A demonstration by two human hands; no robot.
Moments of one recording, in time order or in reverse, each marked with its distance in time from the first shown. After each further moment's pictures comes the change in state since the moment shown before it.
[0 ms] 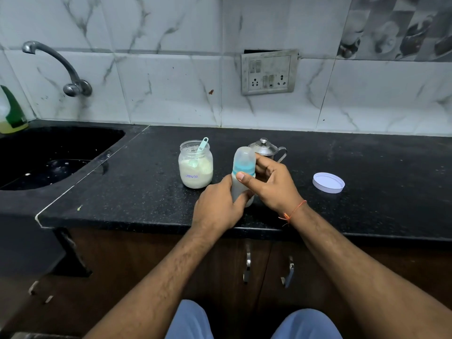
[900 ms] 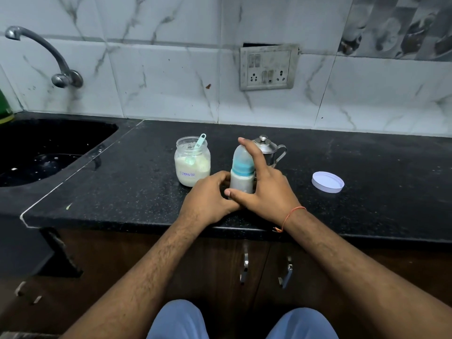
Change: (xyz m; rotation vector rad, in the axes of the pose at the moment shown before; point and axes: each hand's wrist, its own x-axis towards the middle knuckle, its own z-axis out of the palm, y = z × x) left_hand 0.022 -0.028 -0.006 -0.199 -0.143 0.033; right_hand -0.010 -0.020 0.008 -0.636 -0.022 -0.159
